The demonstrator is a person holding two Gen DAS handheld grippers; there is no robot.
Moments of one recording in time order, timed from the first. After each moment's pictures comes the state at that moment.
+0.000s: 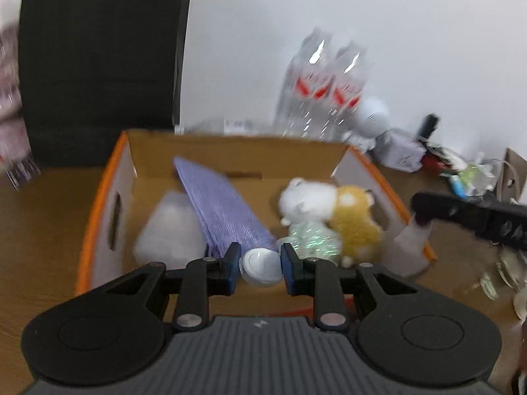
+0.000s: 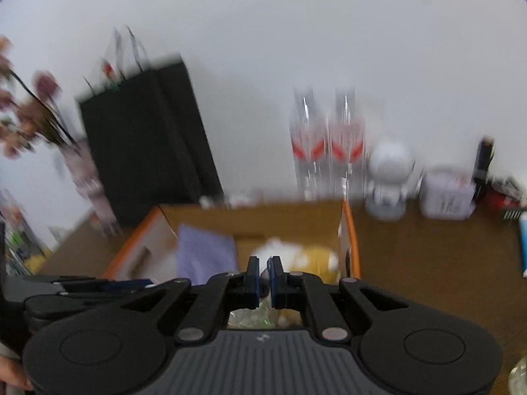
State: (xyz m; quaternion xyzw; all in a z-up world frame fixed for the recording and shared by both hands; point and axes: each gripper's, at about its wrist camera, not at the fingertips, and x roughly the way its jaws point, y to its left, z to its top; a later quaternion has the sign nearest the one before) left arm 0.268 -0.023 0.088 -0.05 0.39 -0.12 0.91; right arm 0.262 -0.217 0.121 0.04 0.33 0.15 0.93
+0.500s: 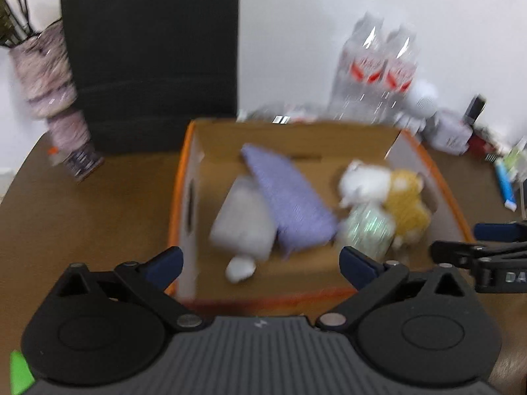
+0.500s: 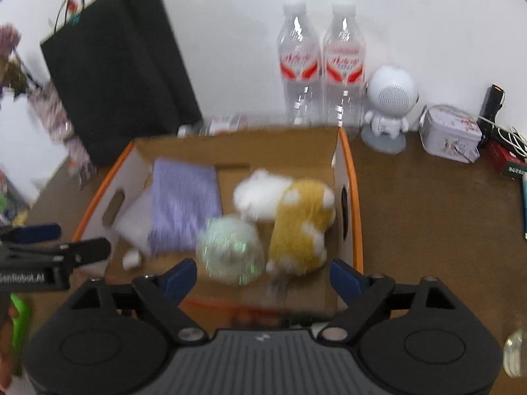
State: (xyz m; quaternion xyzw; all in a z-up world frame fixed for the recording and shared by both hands) left arm 0.255 0.009 0.130 0.00 0.46 -0.03 0.89; right arm 0.265 -0.206 0.111 0.01 0.46 0.13 0.88
